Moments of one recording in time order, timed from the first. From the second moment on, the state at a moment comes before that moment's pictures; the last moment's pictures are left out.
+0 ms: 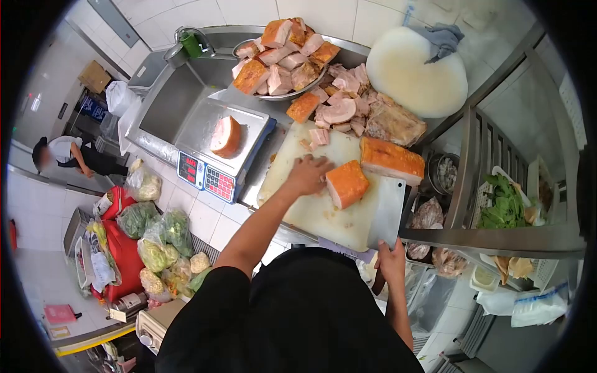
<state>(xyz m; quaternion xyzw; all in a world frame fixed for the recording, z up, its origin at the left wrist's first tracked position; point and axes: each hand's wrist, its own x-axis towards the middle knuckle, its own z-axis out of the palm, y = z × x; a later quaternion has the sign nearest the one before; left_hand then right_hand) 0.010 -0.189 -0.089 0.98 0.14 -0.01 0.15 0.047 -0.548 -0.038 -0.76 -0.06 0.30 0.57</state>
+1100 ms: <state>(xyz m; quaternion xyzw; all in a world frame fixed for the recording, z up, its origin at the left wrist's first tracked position) -0.082 -0.133 -0.046 0.39 0.31 0.23 0.83 0.044 -0.522 -0.026 -0.81 -0.17 0.34 0.44</state>
